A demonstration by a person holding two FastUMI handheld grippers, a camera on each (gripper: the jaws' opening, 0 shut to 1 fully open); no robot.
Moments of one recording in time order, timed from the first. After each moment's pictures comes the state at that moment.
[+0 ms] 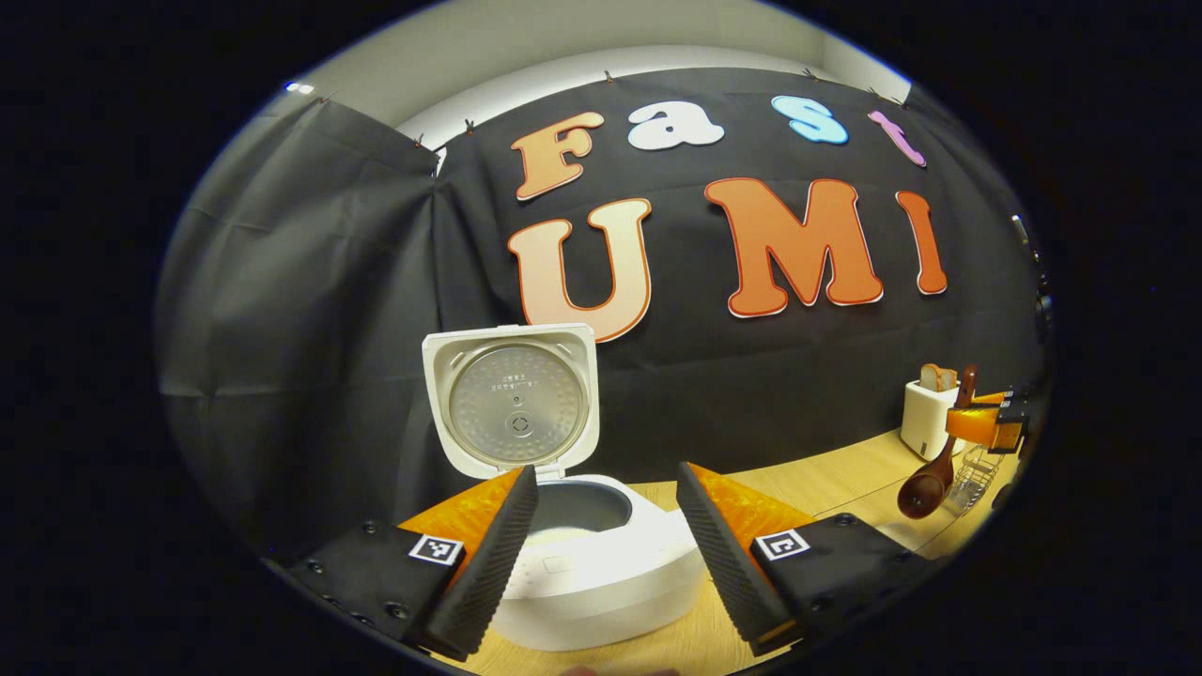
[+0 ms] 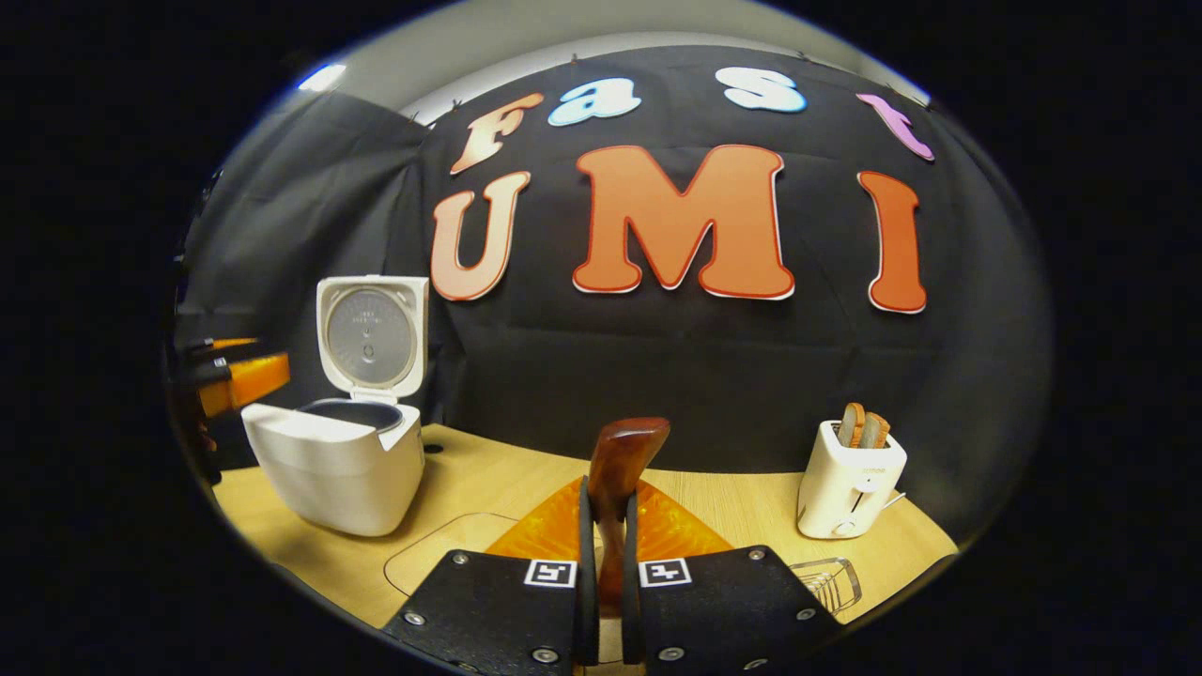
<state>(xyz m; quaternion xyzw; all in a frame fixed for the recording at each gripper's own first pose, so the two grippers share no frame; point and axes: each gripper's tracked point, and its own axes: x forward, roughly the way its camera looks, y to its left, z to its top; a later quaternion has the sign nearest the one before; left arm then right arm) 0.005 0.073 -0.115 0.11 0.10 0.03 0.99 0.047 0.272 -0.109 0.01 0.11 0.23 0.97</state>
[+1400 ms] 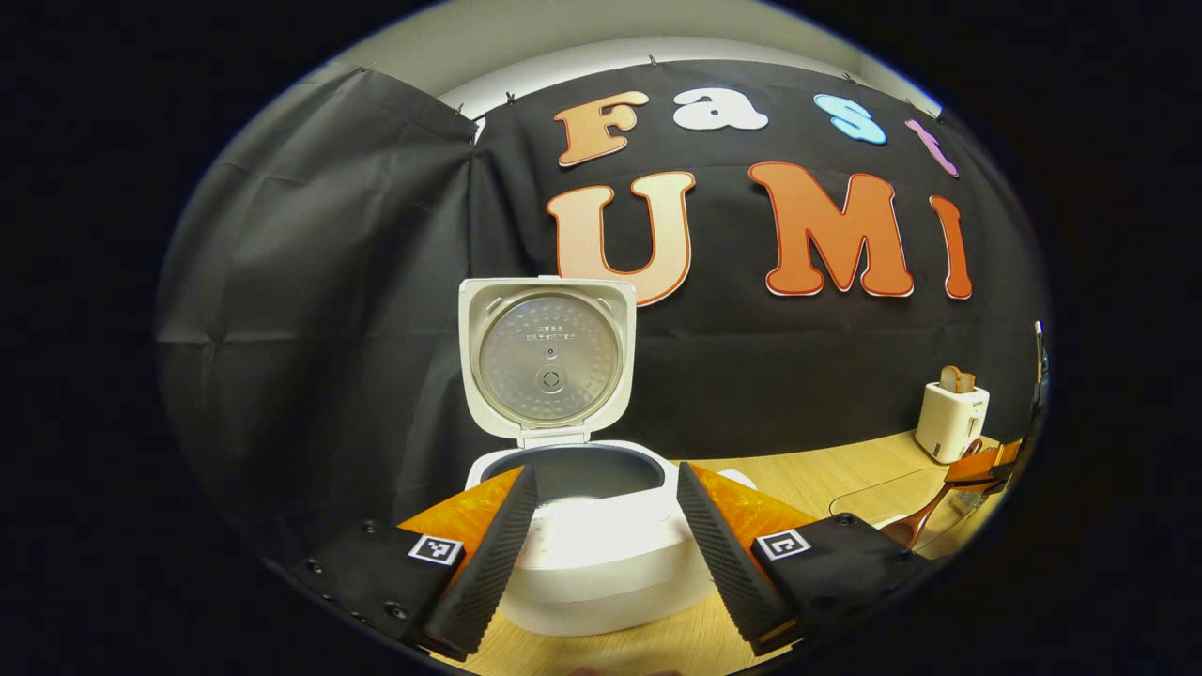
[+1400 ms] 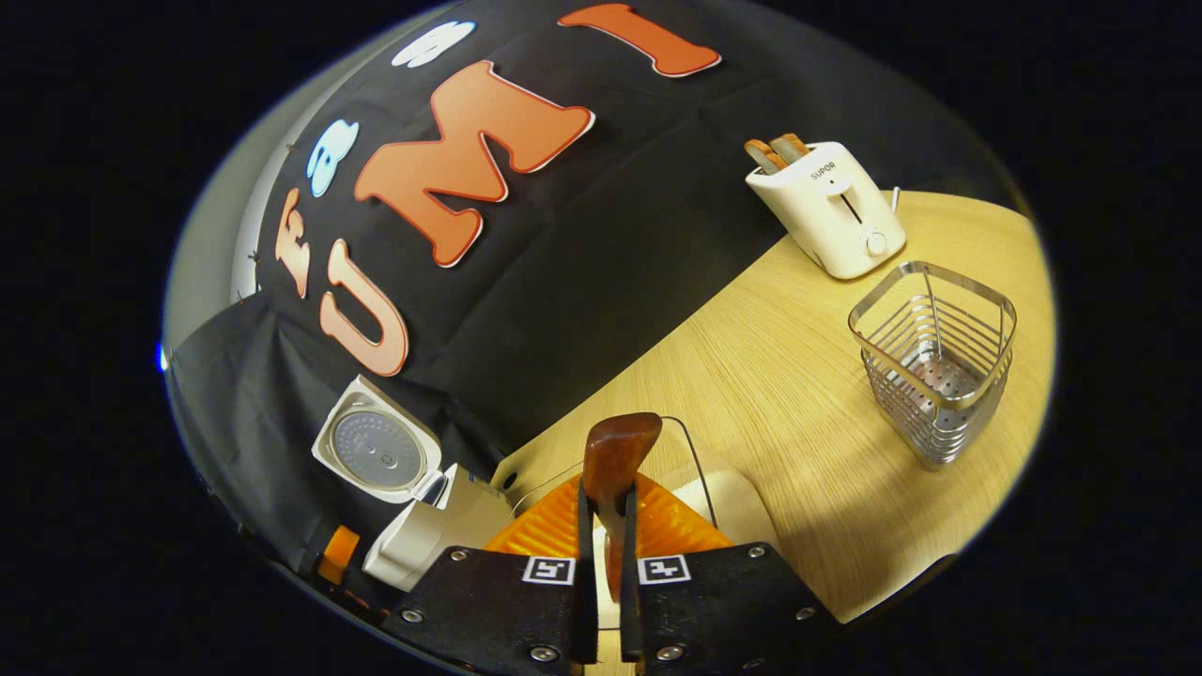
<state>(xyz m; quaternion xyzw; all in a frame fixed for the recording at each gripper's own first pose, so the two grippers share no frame) -0.005 0.115 -0.157 0.06 0.13 0.07 0.99 0.019 0.281 -0.194 0.40 0.32 0.17 0.84</state>
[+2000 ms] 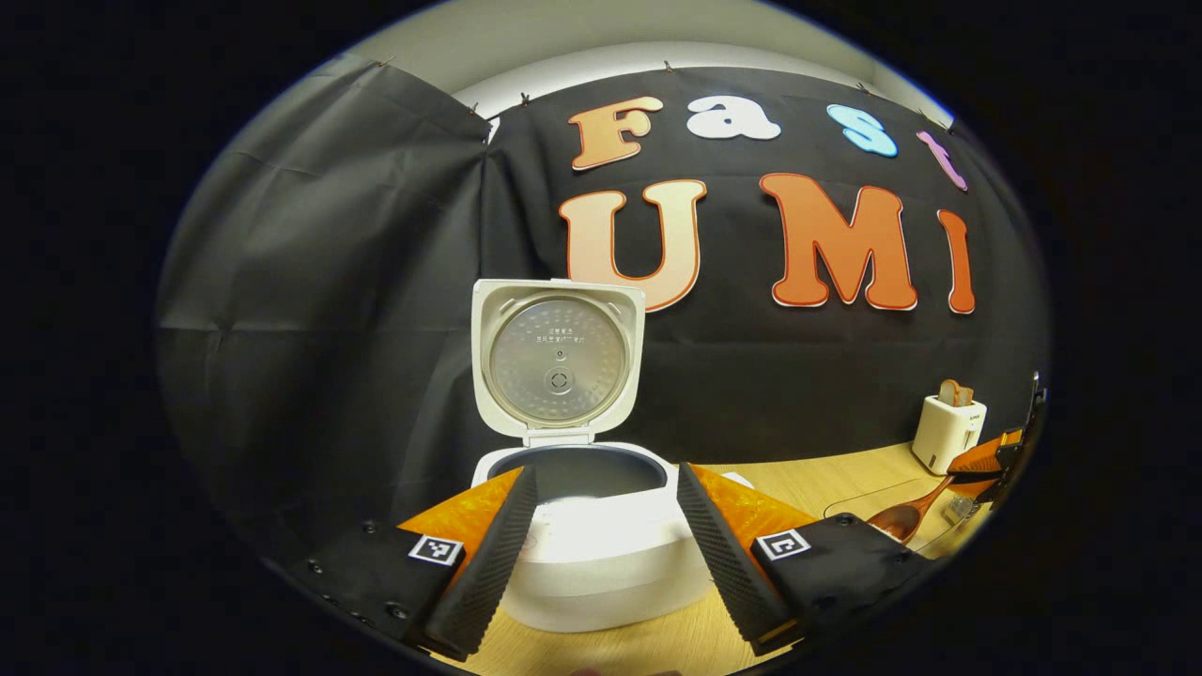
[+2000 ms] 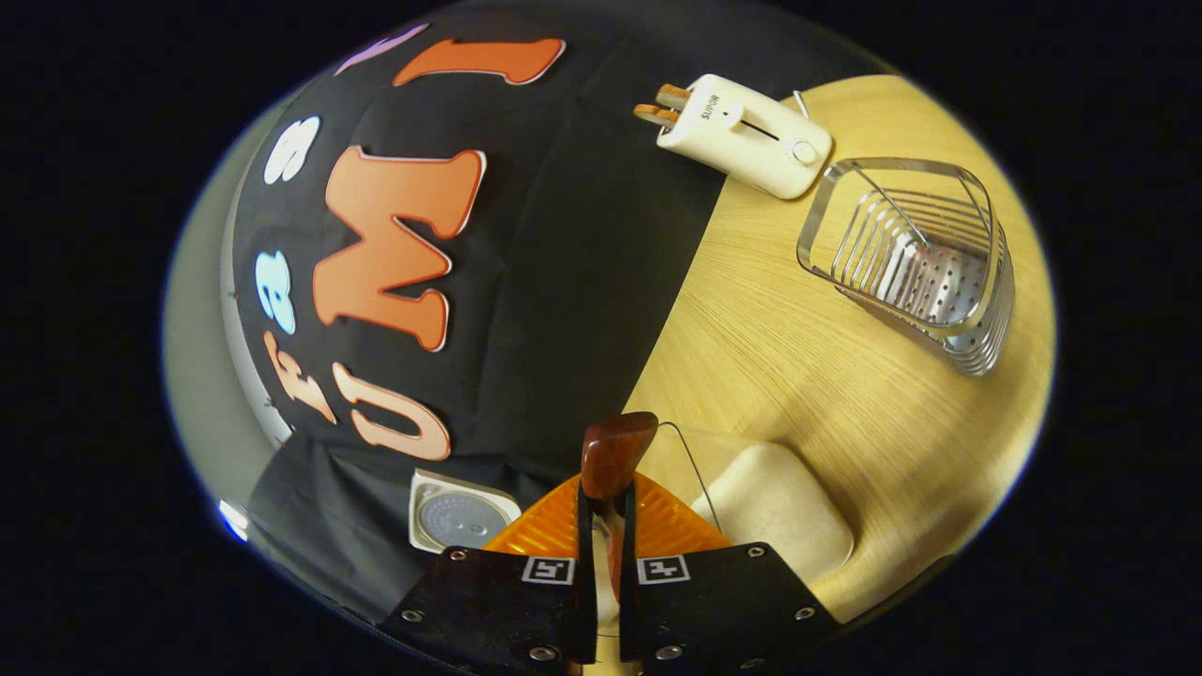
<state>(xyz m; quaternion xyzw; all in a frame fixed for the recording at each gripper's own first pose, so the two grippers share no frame) -0.013 0.120 -0.148 0.04 0.12 0.08 0.99 0.034 0.268 -0.172 0.61 0.33 0.14 0.70</state>
